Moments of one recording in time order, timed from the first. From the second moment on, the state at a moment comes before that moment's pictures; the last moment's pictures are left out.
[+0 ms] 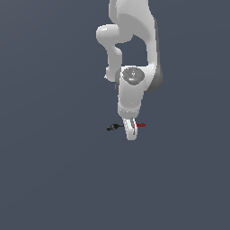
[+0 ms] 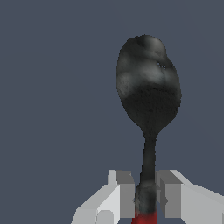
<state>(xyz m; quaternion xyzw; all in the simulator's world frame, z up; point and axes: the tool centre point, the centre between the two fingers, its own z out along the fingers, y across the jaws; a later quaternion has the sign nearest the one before) -0.015 0.056 0.119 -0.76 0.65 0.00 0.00</state>
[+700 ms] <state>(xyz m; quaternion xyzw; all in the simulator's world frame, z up) 0.022 0.135 0.255 -0.76 0.65 0.00 0.00</state>
